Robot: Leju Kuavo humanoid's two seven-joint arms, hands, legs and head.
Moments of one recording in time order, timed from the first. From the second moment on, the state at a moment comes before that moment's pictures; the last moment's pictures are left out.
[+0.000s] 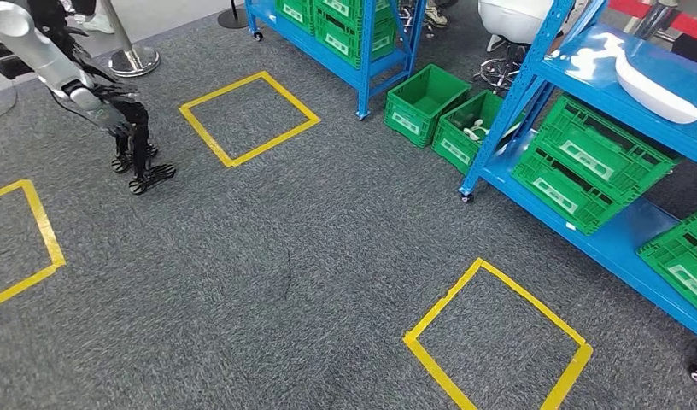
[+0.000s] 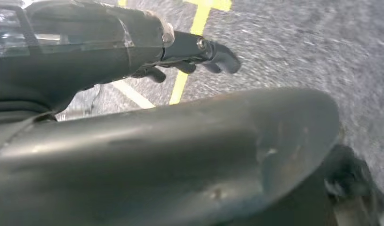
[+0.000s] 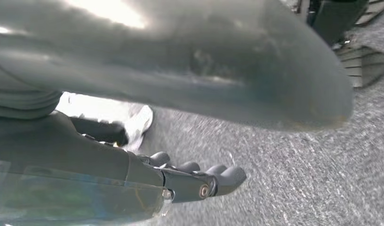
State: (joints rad) left arm -0.14 -0.01 -1.17 -0.22 0.73 0.30 0.10; right arm -0.11 0.07 -0.47 -0.15 0.62 -0.04 0.30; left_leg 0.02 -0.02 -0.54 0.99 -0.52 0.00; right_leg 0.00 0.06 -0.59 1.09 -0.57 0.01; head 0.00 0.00
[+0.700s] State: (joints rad) left arm -0.13 0.00 -1.17 -0.22 0.75 0.28 0.09; right arm -0.11 0.08 -0.47 -0.15 0.64 -0.05 0.30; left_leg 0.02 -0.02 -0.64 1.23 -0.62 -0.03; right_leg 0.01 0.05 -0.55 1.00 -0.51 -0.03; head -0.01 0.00
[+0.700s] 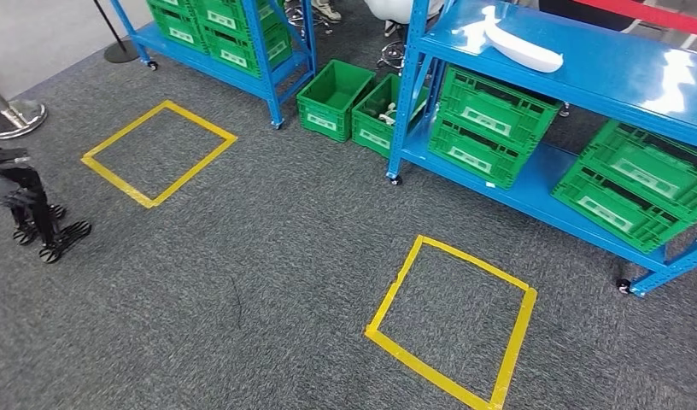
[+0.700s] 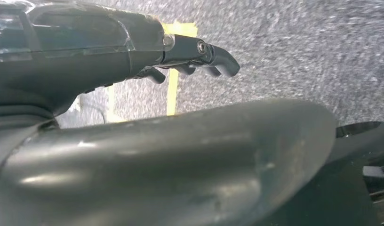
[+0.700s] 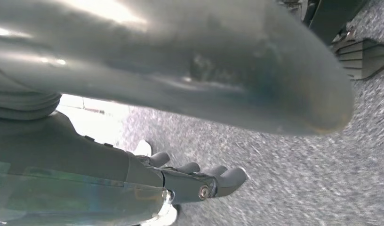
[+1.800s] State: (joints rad) left arm -0.14 0.03 -1.17 -0.22 0.74 0.30 0.10; right arm -0.11 0.11 -0.47 -0.15 0.63 -0.03 0.29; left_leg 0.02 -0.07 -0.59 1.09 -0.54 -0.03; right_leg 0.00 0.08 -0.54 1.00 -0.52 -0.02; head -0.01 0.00
